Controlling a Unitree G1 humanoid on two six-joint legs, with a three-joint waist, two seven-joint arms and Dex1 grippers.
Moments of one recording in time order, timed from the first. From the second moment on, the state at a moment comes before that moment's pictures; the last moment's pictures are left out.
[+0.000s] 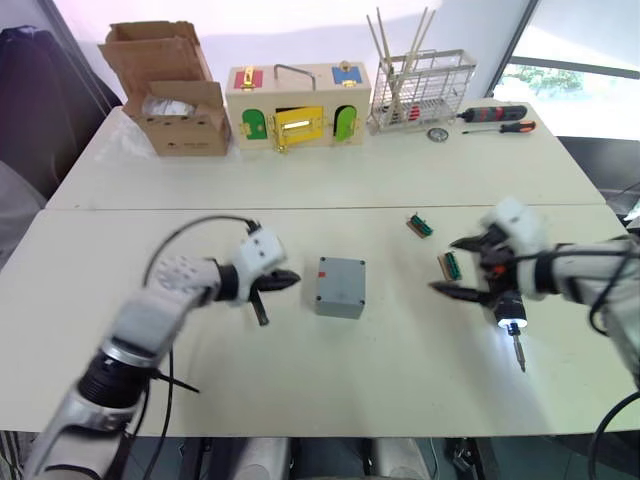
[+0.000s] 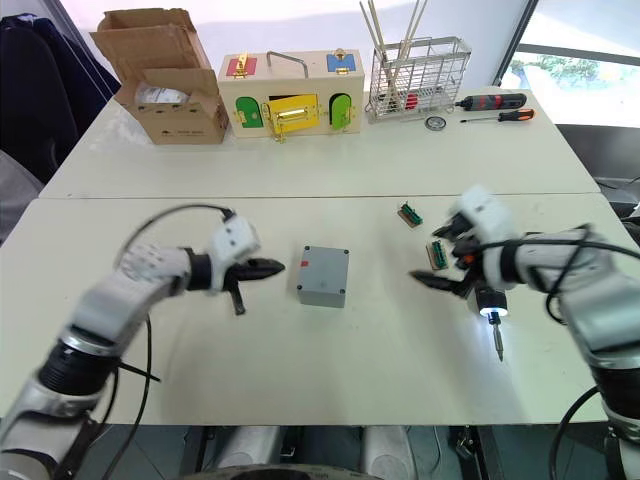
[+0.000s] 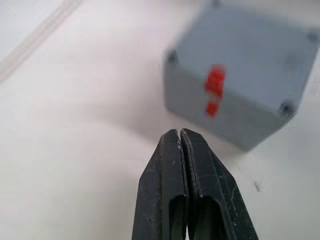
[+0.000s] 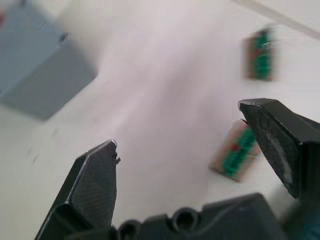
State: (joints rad) left arm -0.47 0.67 -0.14 -0.39 -0.31 0.77 -0.95; right arm -0.29 -0.93 -0.20 -0.43 0.38 0.99 0.89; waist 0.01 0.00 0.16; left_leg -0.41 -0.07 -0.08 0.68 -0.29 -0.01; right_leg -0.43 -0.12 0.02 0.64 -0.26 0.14
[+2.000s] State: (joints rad) left arm -0.51 0.61 -0.28 -0.43 -0.38 0.75 -0.89; right arm -0.36 -0.71 -0.06 -0.23 0.24 0.99 0.46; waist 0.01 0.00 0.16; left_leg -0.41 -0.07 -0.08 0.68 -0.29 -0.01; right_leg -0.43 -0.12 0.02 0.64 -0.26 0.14
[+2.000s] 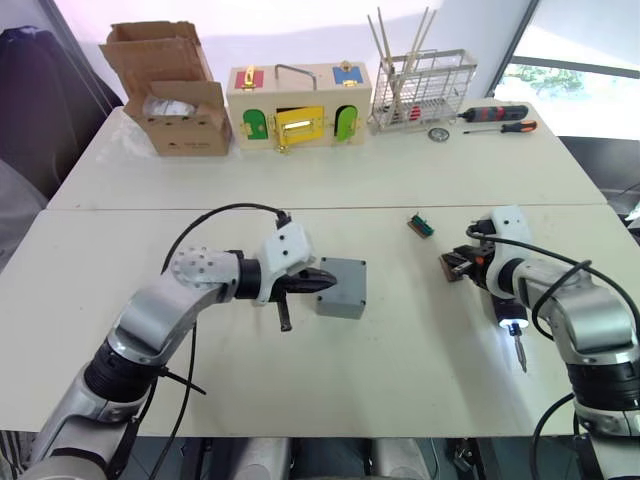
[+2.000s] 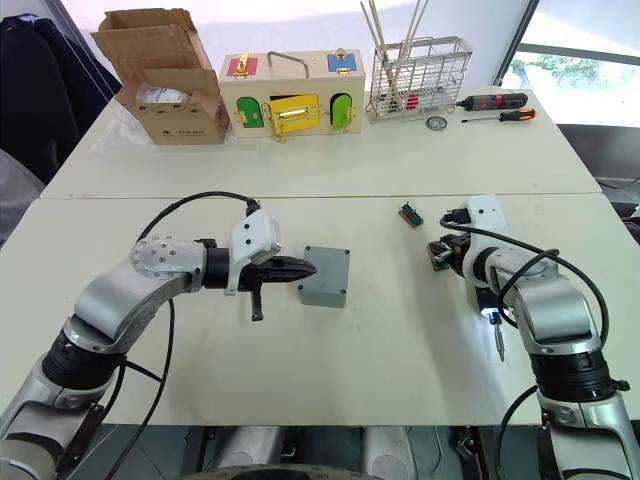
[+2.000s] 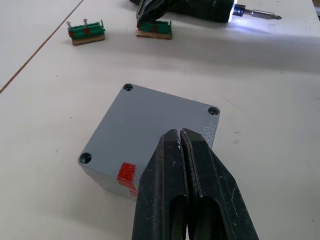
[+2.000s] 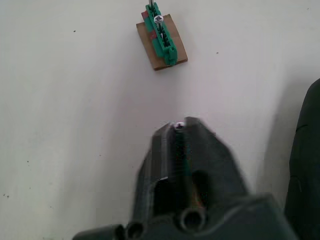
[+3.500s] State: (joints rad) left arm -0.43 0.66 -0.10 -0.46 -0.55 0.86 -0.86; right arm -0.39 -0.60 0.01 -0.49 0.52 0.91 0.67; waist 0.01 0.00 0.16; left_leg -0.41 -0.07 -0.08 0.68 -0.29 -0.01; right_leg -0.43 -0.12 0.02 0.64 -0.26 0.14
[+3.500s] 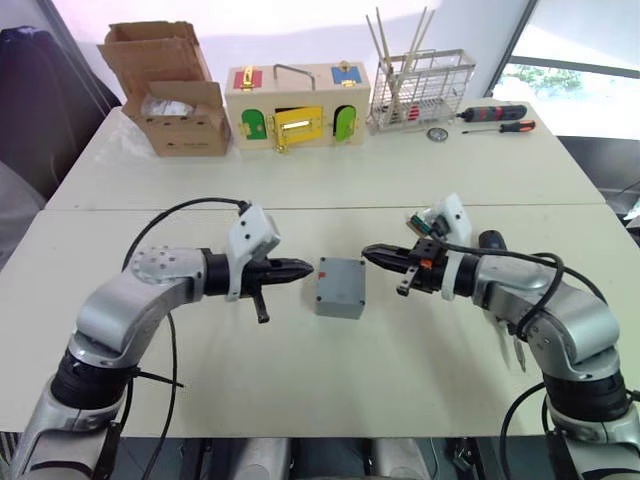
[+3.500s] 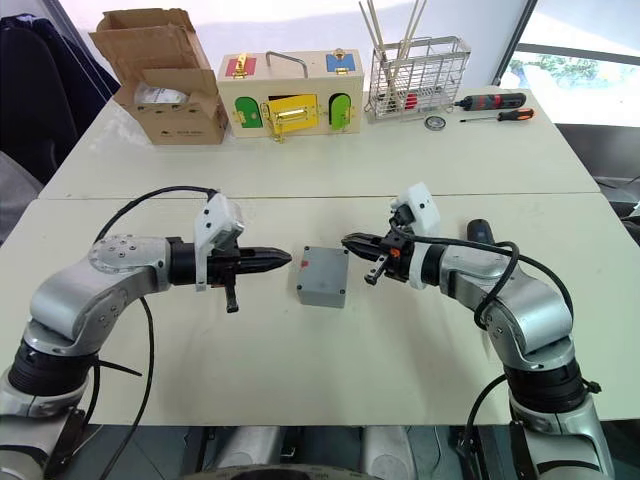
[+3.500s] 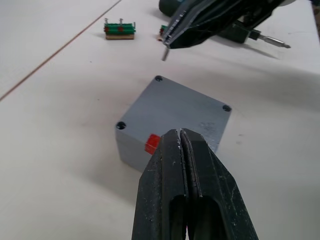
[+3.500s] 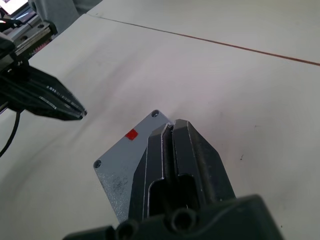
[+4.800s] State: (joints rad) left arm -0.43 0.68 -0.13 -0.47 -0.55 0.86 -0.86; right arm -0.35 -0.61 0.09 -0.40 0.41 0.82 0.67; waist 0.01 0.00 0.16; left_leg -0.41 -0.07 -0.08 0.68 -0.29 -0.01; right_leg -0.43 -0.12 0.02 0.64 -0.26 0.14
